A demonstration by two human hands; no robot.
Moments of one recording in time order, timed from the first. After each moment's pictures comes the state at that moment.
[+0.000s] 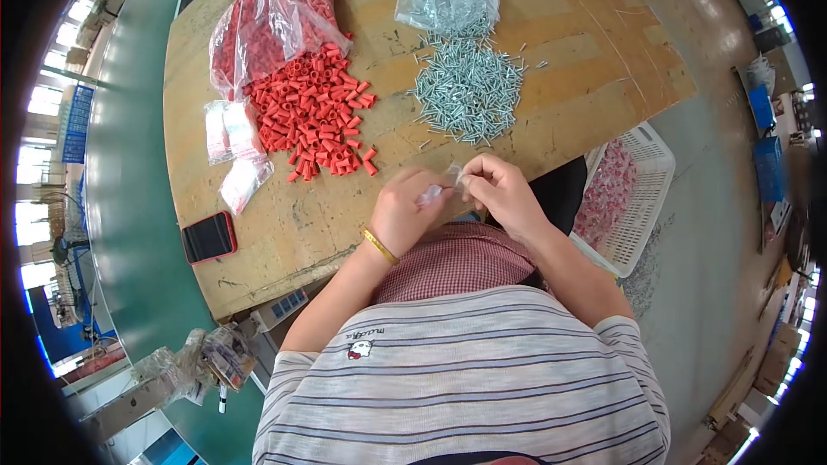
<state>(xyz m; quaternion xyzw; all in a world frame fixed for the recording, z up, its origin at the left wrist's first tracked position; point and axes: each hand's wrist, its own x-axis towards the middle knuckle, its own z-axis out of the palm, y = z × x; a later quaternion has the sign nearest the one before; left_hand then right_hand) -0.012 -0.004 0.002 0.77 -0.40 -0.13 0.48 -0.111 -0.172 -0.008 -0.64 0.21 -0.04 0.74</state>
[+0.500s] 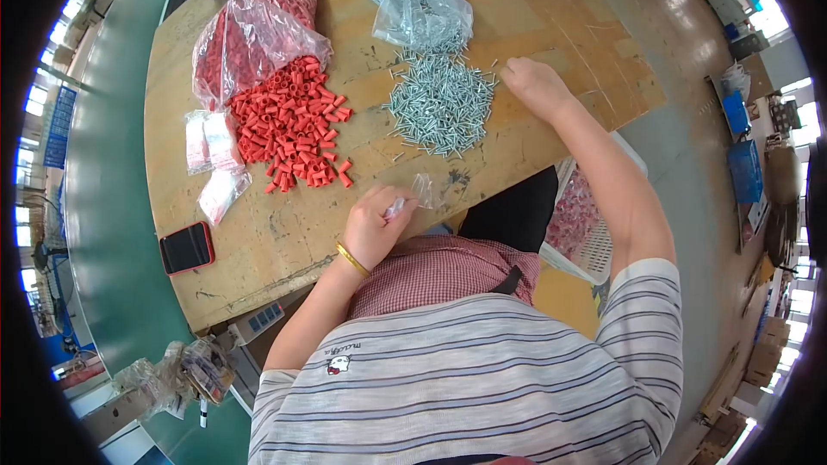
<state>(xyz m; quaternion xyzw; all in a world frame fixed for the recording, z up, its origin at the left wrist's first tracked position) -0.015 0.004 -0.009 0.78 -0.38 -0.13 0.48 -0.028 -0.379 -0.008 -0.99 -0.08 -0.10 -0.09</state>
